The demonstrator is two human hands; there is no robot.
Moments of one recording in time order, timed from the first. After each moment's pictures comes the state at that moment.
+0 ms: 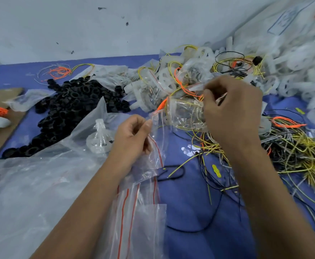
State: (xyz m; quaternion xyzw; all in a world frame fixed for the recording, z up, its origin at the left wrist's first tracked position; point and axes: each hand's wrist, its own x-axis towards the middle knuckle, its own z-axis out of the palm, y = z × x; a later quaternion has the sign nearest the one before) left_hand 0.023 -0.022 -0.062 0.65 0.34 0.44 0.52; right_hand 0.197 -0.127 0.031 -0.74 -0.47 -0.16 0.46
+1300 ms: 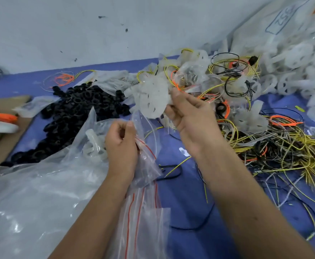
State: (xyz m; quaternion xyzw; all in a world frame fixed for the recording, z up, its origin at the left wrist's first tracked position) left_hand 0.029 -0.038 -0.063 0.55 0.42 0.58 0.43; right_hand 0.160 -0.103 0.018 -0.37 -0.23 0.44 0.78
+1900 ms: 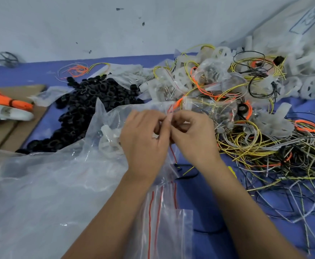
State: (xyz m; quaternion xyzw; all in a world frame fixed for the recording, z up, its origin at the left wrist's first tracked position) left_hand 0.024 -0.054 -0.042 0.72 0.32 0.61 0.04; right_hand 0.138 -0.094 -0.030 -0.59 -0.52 0.19 0.59
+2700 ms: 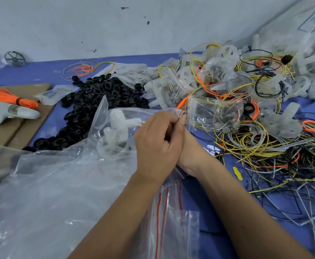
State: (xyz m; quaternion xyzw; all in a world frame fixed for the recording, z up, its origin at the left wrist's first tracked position) left_hand 0.031 -0.068 -0.037 0.71 0.29 0.64 0.09; right_hand 0.109 -0.084 -0.040 -0.33 -0.45 0.58 0.60
